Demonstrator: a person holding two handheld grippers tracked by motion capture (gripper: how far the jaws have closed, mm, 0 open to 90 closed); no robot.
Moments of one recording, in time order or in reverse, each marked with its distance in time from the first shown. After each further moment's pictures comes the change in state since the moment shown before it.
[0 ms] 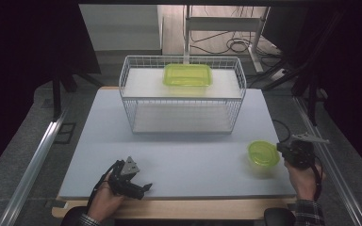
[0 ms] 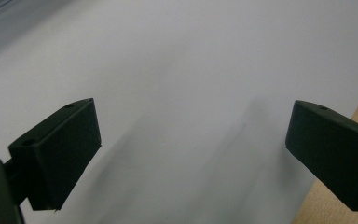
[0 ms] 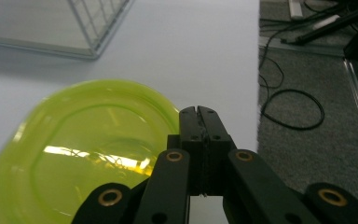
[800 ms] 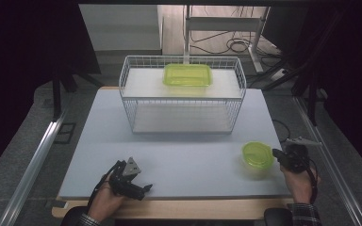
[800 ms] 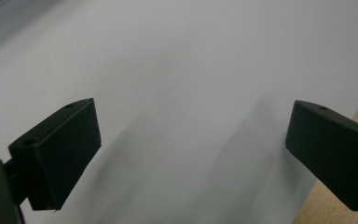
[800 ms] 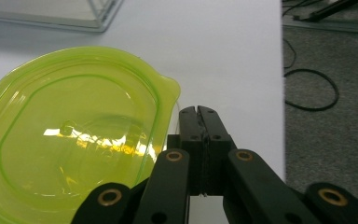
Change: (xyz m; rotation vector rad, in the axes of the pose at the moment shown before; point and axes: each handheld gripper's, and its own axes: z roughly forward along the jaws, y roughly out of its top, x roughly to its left) left arm -0.002 0.000 0.002 0.021 0.008 0.016; right arm 0.010 -0.012 0.009 0.075 0.021 0.032
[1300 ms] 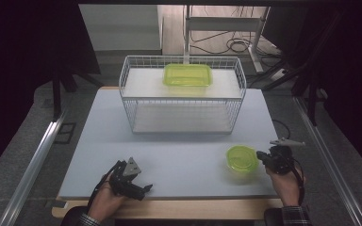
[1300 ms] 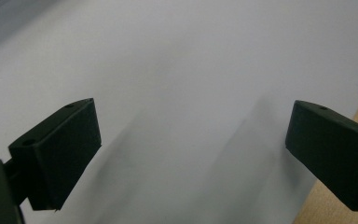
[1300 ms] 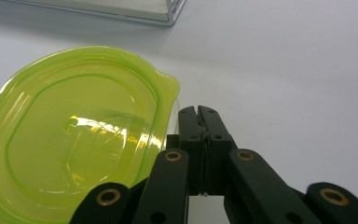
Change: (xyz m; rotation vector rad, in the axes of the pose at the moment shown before) left arm 0.000 0.000 0.000 0.004 0.001 0.005; right arm 0.044 0.003 0.005 0.029 0.102 -0.052
